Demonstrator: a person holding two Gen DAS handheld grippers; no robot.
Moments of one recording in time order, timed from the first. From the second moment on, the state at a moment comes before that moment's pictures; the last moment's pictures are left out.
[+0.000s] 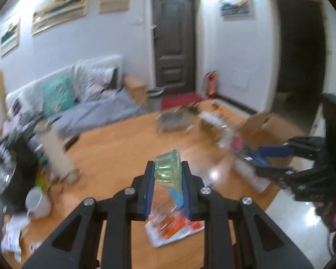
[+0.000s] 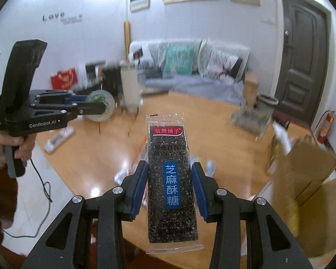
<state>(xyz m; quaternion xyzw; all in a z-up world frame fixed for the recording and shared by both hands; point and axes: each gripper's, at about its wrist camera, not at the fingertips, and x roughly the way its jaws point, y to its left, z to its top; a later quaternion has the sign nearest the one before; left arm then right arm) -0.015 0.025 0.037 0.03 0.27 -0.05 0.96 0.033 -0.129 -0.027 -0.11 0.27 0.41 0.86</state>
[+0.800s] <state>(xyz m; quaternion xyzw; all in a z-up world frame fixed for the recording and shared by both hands) 0.141 -0.231 0.005 0.09 0.39 -0.25 0.88 0.130 -0.311 -0.053 -0.03 0.34 0.23 0.91</state>
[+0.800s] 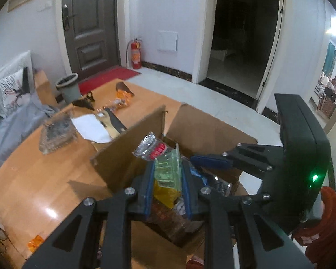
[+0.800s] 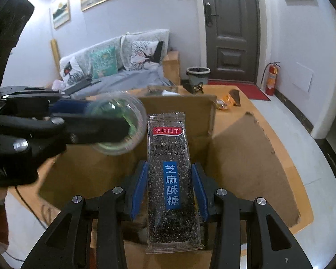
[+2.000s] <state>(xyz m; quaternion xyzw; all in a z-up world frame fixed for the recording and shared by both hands) 0.088 -0.101 0.070 0.07 0.36 -0.16 0.92 0.095 -0.257 -0.006 -0.07 0.32 0.28 0.90</state>
